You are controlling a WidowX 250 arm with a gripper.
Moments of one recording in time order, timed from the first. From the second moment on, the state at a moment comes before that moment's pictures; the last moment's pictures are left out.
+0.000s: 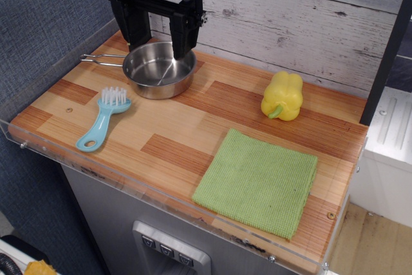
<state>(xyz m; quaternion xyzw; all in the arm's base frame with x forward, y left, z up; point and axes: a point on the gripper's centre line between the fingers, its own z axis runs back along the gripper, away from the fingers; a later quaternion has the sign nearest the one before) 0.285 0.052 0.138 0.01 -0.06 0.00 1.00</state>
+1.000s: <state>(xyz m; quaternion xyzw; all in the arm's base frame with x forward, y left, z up) 0.231 0.119 0.093 0.01 -0.08 -0.01 1.00</state>
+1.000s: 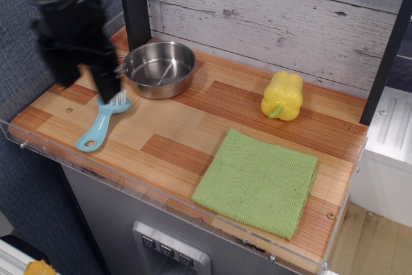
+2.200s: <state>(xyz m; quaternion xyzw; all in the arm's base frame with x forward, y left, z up) 0.236 0.146 0.018 0.01 -0.04 0.03 1.00</state>
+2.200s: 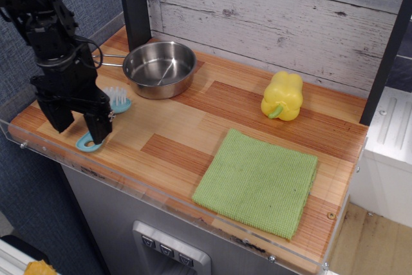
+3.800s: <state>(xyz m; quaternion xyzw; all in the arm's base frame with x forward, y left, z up) 0.229 0.123 0.055 0.02 -0.02 0.05 1.00</state>
